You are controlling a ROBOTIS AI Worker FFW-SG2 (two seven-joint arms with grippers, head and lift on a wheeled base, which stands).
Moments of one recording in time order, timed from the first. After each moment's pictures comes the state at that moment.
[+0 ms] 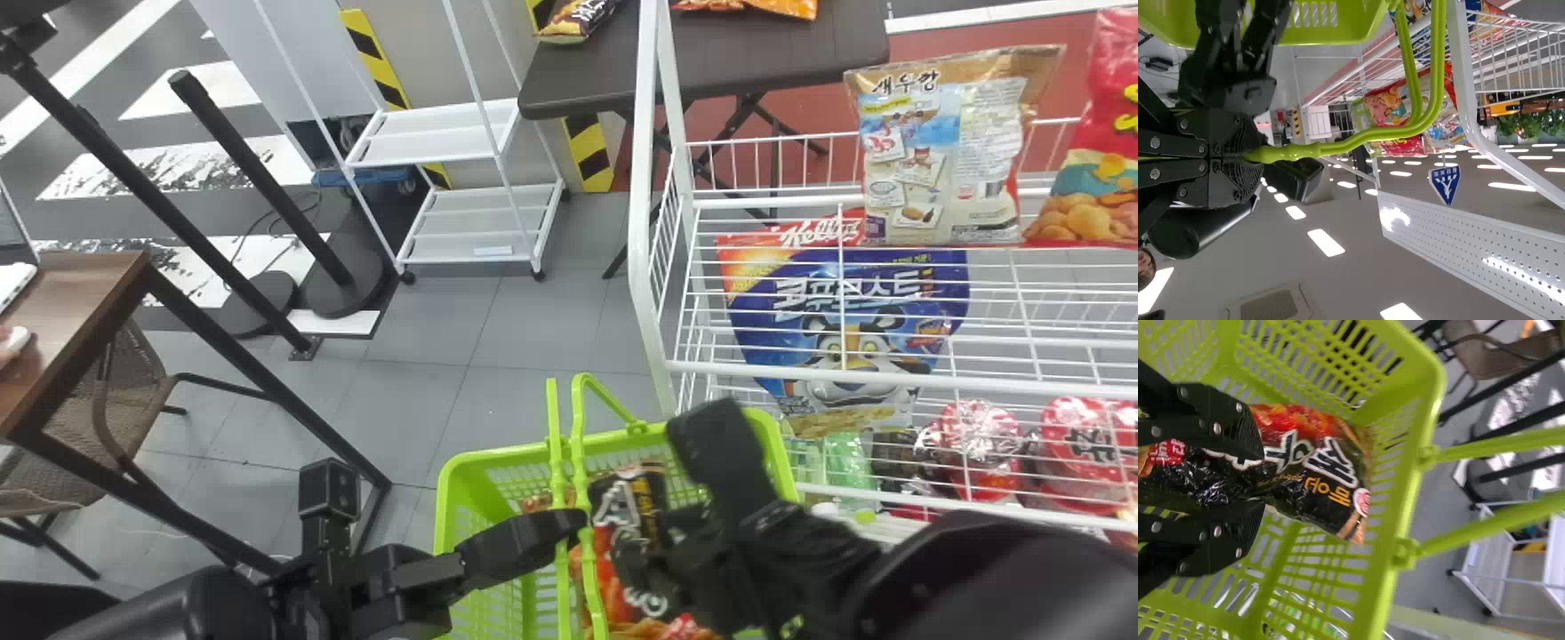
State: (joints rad) left arm 0.37 0.11 0.60 -1.98 0.37 1.57 -1.57; right arm 0.12 0.00 0.65 -1.96 -0.18 1.09 0.09
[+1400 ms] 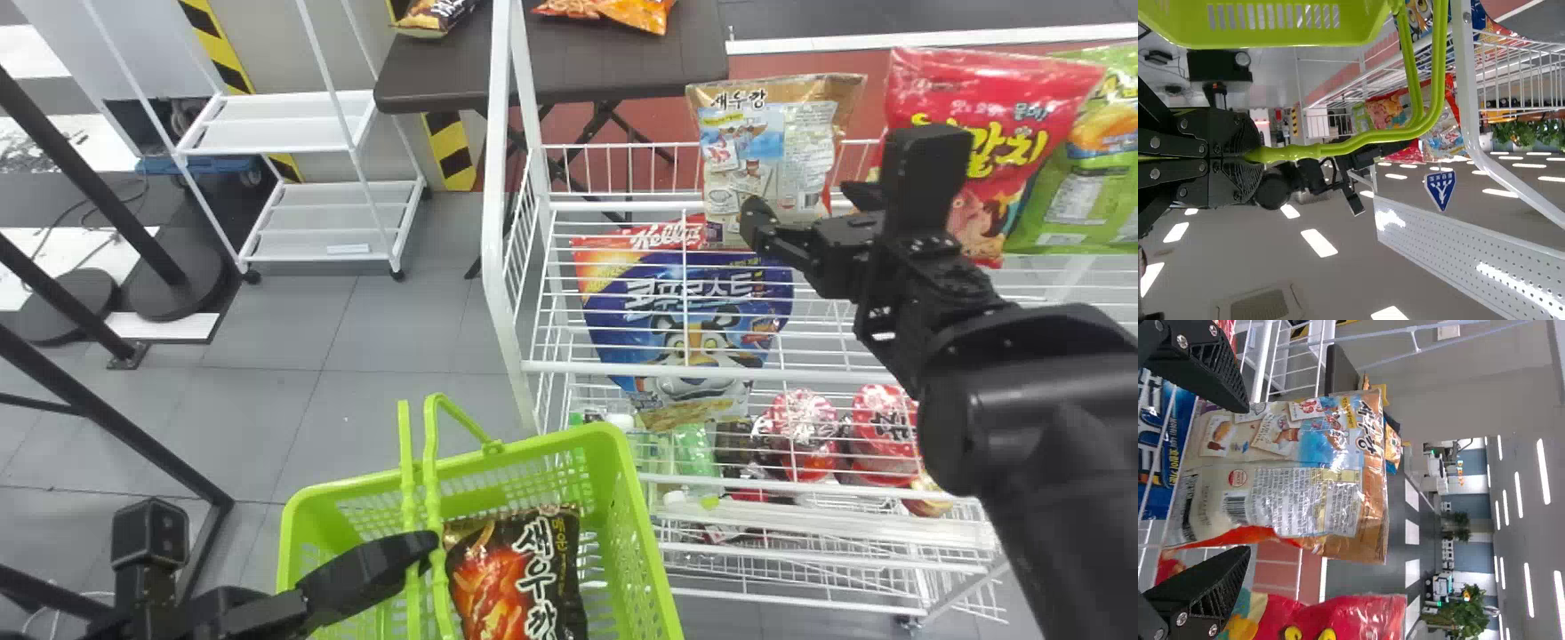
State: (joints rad) left arm 0.39 0.10 0.61 -1.95 0.37 1.57 -1.57; right arm -0.17 -0.03 0.17 -1.53 -0.09 0.38 0.08
